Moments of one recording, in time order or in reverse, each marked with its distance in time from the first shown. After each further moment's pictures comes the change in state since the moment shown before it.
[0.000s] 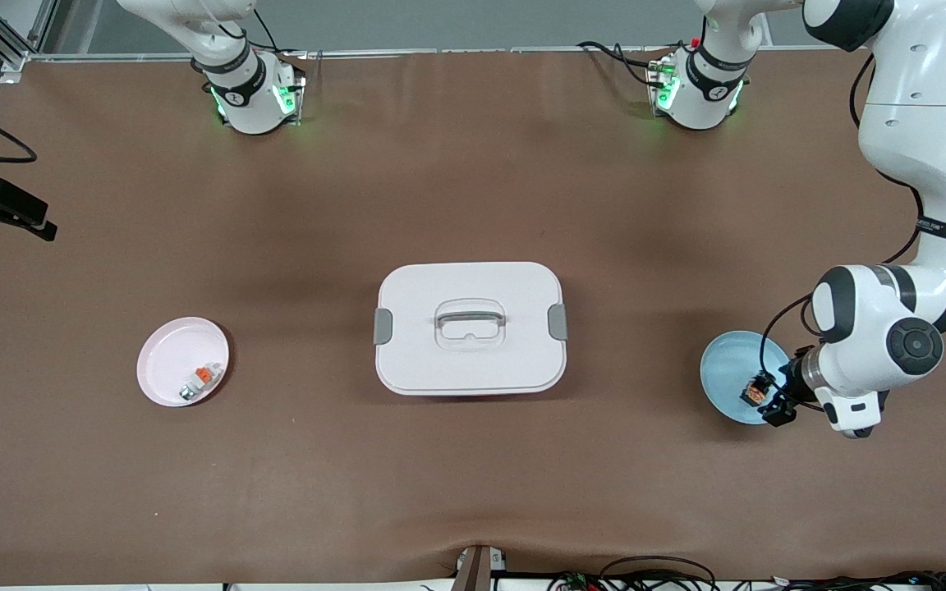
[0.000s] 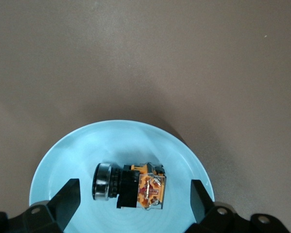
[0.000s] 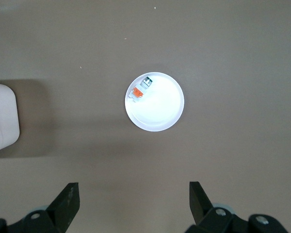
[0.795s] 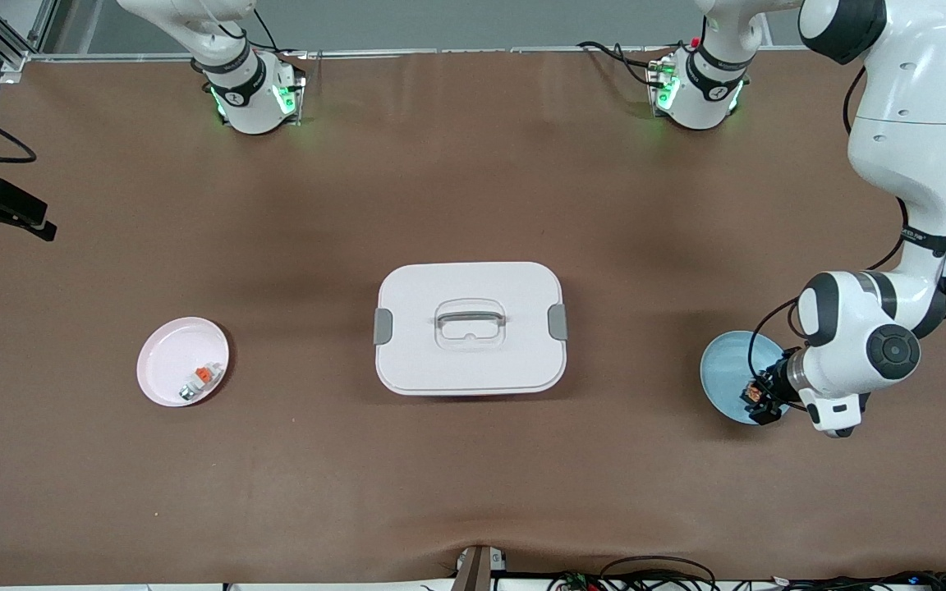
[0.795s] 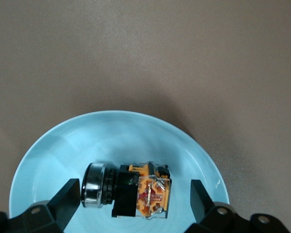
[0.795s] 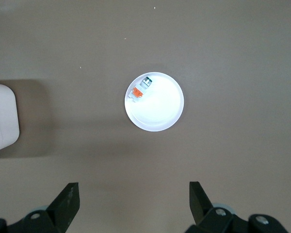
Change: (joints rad) left arm -0.007 0.040 -0.003 -0.003 0.000 0.016 0.000; right arm 0.000 0.000 -0.001 0.000 0.000 0.000 0.000
